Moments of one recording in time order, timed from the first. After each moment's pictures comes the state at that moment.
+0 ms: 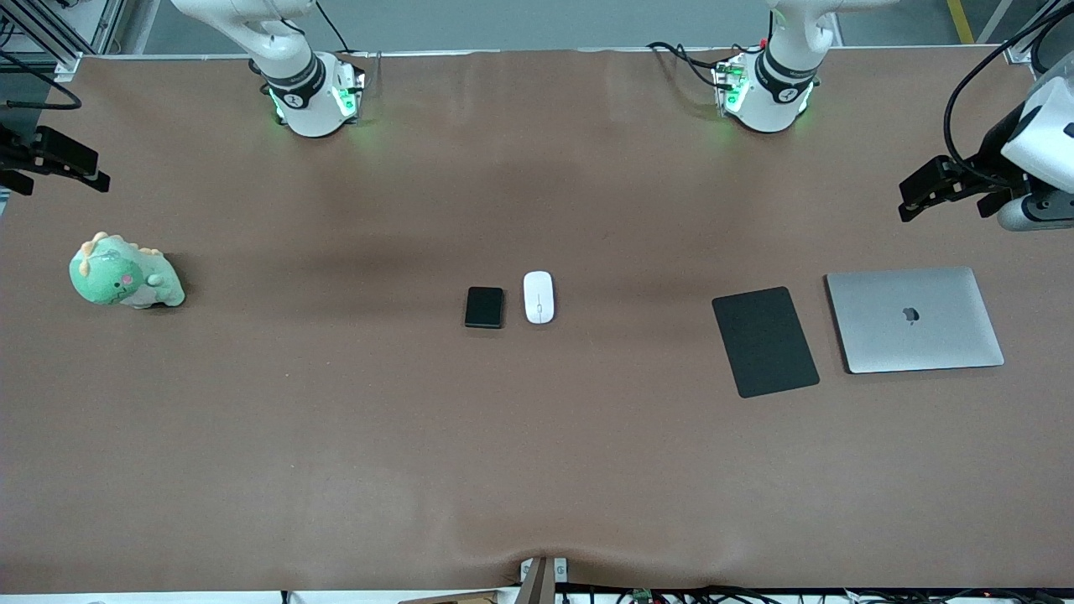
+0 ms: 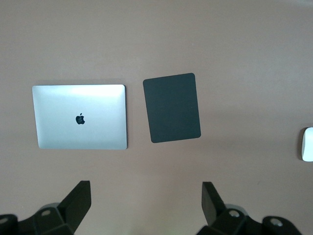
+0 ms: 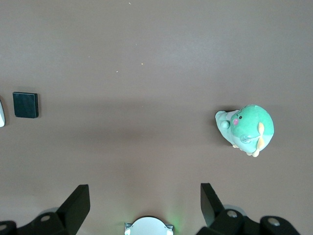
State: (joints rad) left arm 0.01 -0.02 -0.12 -1.55 0.02 1.53 -0.14; right arm 0.00 -0.02 -0.07 -1.49 0.02 1.36 -0.09
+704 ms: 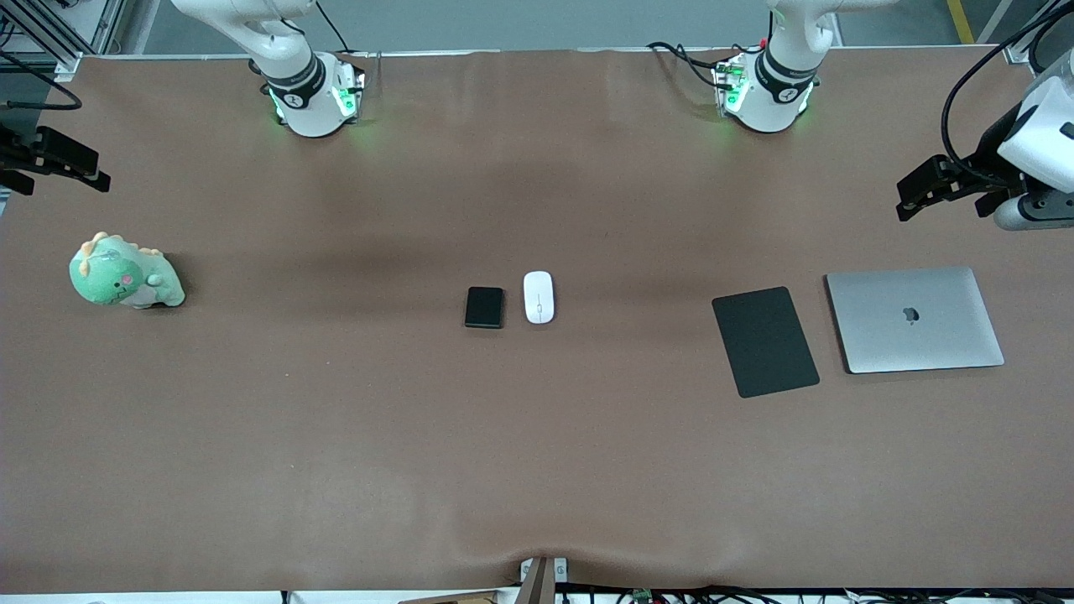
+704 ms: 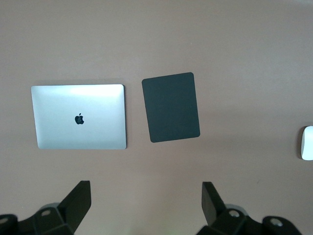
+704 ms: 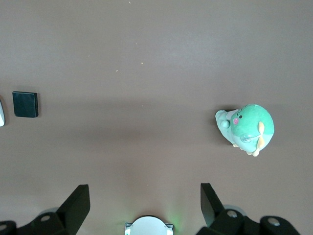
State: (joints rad) left arm 0.01 -0.02 -0.13 -1.55 0.02 1.53 -0.14; right arm 0.00 -0.02 -0.07 -1.49 0.02 1.36 -0.09
